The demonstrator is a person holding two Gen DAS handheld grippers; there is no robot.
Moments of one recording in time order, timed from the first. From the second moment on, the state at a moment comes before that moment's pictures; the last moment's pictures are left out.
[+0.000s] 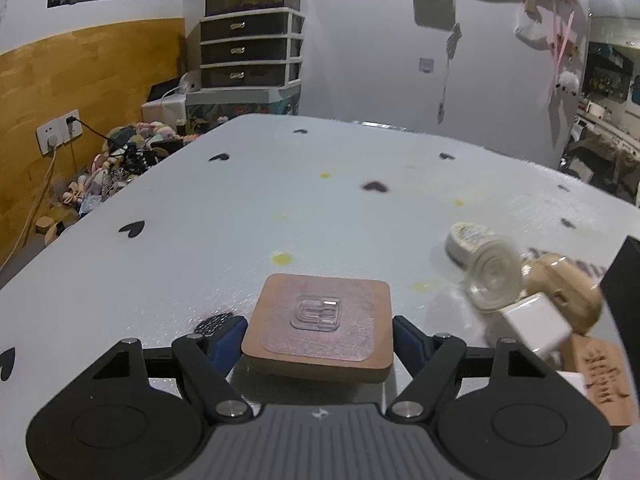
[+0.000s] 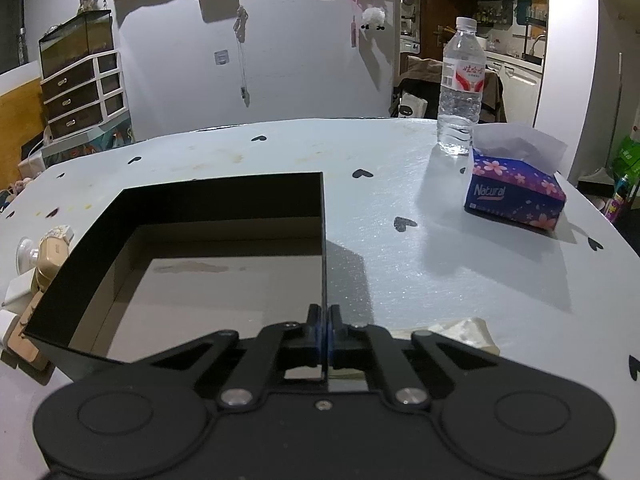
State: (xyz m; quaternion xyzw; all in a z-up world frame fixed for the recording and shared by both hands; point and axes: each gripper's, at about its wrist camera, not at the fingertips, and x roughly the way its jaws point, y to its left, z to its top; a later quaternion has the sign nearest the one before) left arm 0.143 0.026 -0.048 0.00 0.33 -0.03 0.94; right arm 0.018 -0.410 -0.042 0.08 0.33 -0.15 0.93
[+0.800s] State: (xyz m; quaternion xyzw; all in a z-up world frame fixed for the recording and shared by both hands) left arm 0.129 -0.152 0.015 -0.04 0.34 -0.22 0.91; right arm 0.018 -0.410 -0.041 0.08 0.33 -0.15 0.93
